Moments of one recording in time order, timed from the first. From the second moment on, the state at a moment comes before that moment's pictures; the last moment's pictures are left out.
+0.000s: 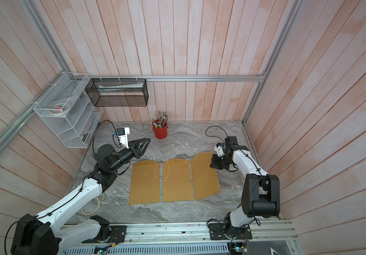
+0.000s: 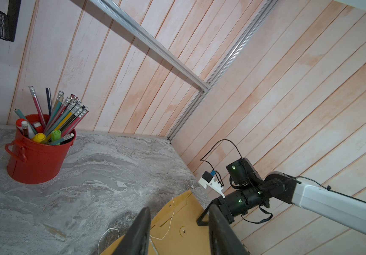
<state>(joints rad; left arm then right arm) -0.41 1.13 0.74 0.43 0.38 -0.62 0.00 1.55 1.06 -0.83 -0.45 0.11</state>
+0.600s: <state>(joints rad) -0.39 1.13 0.73 0.44 0.39 -0.62 0.00 1.58 1.06 -0.81 -0.41 0.12</state>
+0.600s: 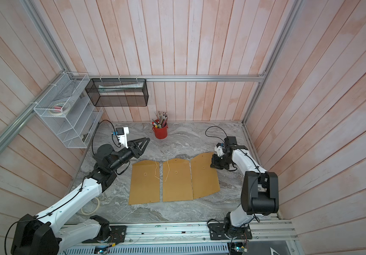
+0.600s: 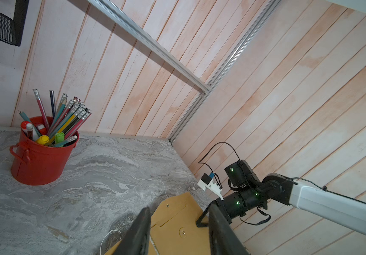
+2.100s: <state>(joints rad) -0.39 1.14 0.73 0.46 0.41 -0.62 0.00 1.57 1.11 -0.86 -0.16 0.13</state>
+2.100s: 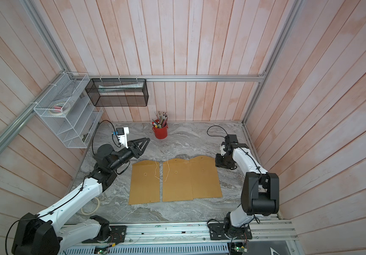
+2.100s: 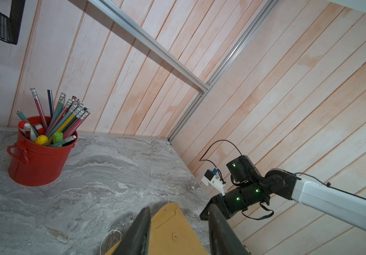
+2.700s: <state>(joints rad) -0.38 1.05 0.68 0.29 0.30 -0.58 0.09 1.49 0.98 -0.66 -0.25 0.23</state>
